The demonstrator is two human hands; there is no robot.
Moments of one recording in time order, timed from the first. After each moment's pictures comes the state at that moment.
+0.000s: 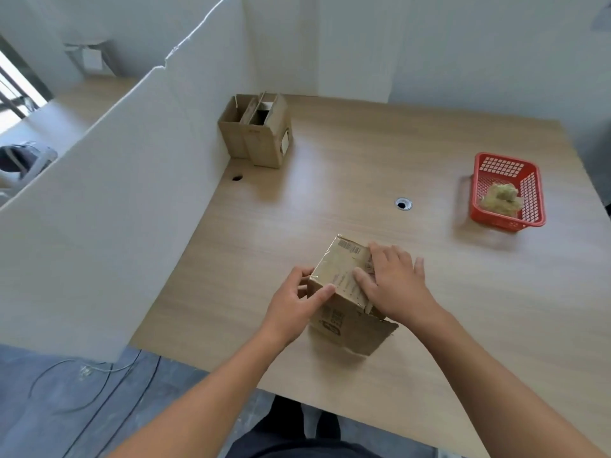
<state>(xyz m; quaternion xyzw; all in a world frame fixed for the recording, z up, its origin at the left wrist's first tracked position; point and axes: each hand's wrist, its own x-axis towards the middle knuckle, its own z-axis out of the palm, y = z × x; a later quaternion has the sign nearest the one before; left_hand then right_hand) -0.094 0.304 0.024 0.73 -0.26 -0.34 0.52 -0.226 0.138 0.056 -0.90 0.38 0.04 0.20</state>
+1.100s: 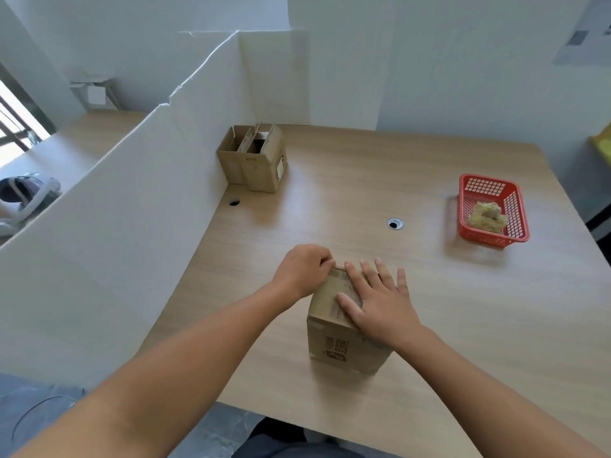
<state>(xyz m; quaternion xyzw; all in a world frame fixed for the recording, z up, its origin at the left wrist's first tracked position) -0.040 0.218 0.065 0.82 -0.52 -0.12 0.23 -0.224 0.145 0.034 -0.93 0.33 0.04 0.15</state>
